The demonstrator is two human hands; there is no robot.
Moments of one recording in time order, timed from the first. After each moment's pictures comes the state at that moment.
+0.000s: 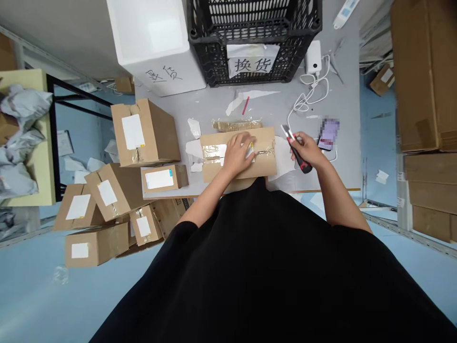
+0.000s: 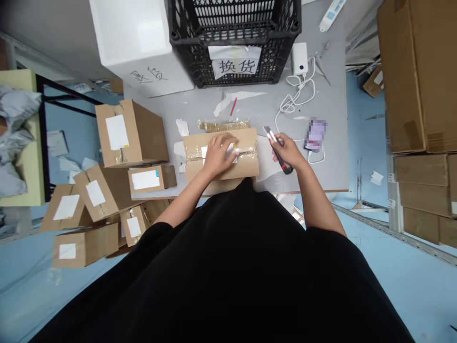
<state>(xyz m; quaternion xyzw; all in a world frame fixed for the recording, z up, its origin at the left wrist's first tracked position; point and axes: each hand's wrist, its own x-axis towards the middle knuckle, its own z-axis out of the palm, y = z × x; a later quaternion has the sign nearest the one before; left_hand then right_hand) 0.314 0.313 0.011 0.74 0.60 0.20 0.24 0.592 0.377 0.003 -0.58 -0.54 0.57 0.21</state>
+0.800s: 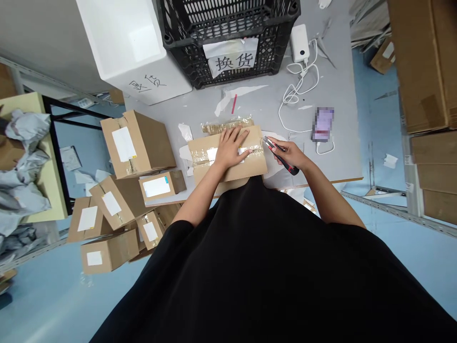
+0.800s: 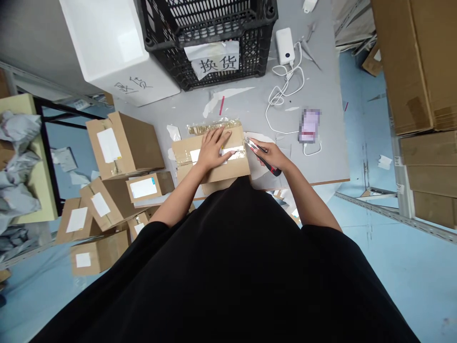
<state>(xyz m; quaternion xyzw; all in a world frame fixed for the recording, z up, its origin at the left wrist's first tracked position) 0.322 0.350 -0.020 0.79 0.55 0.12 0.23 0.599 0.357 -0.011 -0.48 -0.53 0.67 0.21</state>
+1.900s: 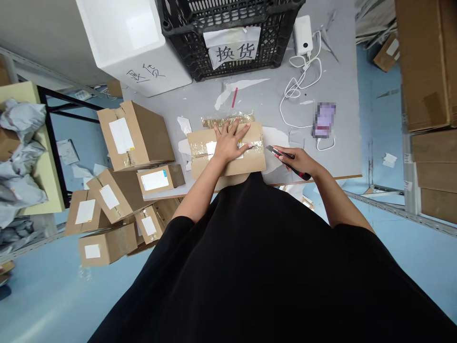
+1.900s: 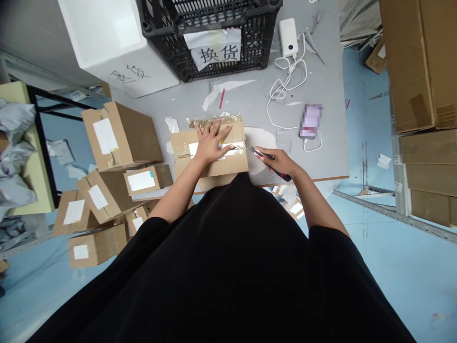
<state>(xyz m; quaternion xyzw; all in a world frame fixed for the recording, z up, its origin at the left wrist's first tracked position) 0.325 0.344 -0.008 0.78 0.59 0.02 0.19 0.630 0.324 -0.006 -0.47 -0.61 0.62 0.11</state>
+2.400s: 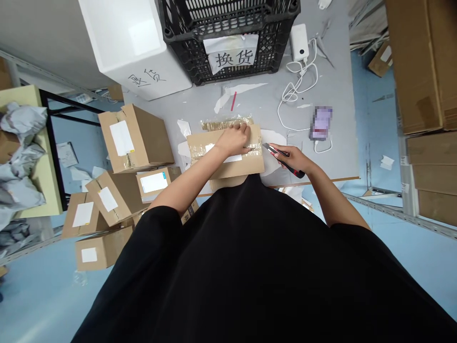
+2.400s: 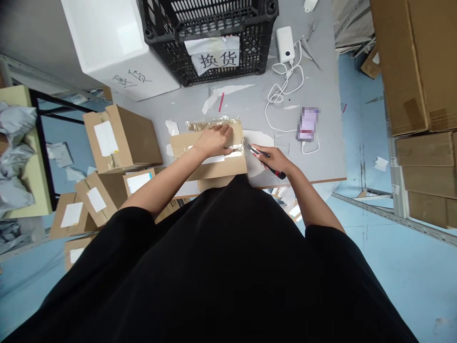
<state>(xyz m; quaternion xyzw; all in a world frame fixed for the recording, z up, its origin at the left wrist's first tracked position) 0.346 0.376 0.025 0.85 0.49 -0.10 0.18 0.623 0.335 -0.015 -0.46 -0.62 0.62 0.13</state>
